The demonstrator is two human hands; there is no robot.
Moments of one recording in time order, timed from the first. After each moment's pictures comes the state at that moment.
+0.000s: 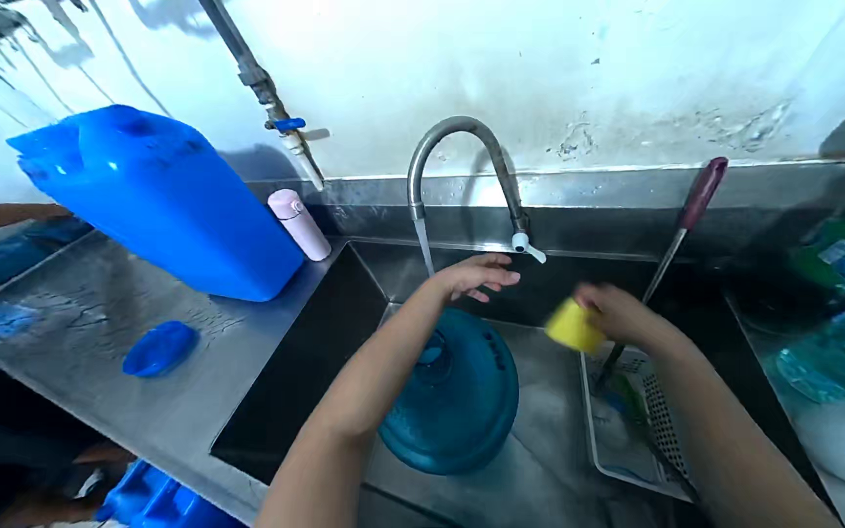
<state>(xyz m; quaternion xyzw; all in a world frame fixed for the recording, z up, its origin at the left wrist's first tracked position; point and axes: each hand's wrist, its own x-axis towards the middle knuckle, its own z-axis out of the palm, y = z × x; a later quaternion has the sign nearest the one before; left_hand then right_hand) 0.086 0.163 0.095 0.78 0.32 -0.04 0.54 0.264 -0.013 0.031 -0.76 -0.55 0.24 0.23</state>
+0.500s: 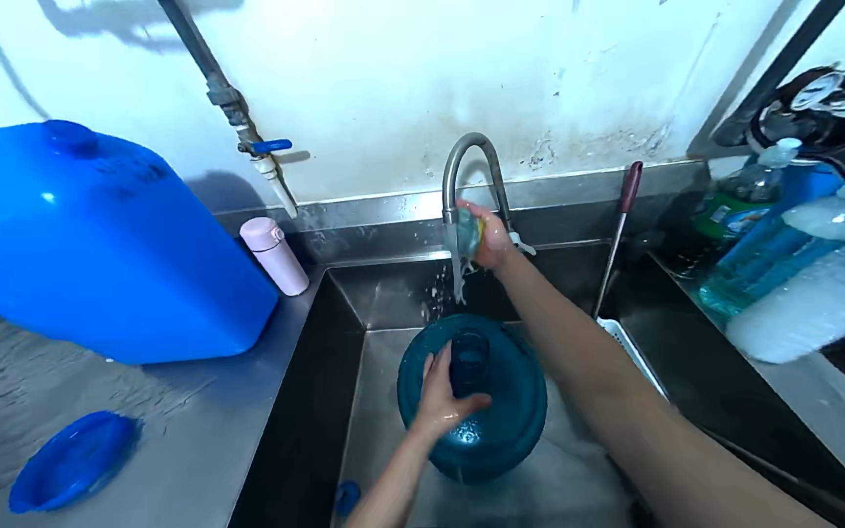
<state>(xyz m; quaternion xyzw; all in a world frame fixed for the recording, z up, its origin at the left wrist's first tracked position) -0.113 0.138 0.000 0.82 0.22 0.19 0.49 0.128 0.165 0.095 -0.43 -0.29 0.39 0.76</state>
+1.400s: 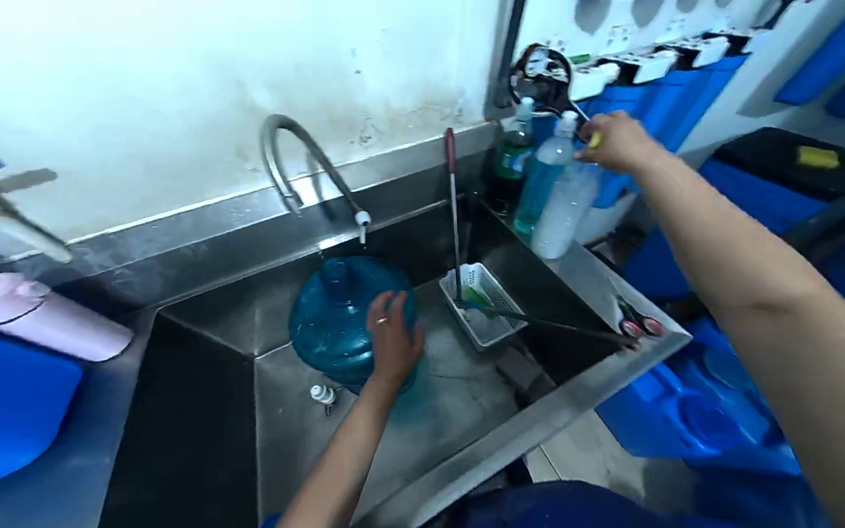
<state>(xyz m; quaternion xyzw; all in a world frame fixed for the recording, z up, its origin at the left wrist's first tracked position) -0.013 0.051 -0.022 0.93 0.06 0.27 0.24 0.292 -0.231 0.161 -0.94 -0.22 -0.11 0.24</state>
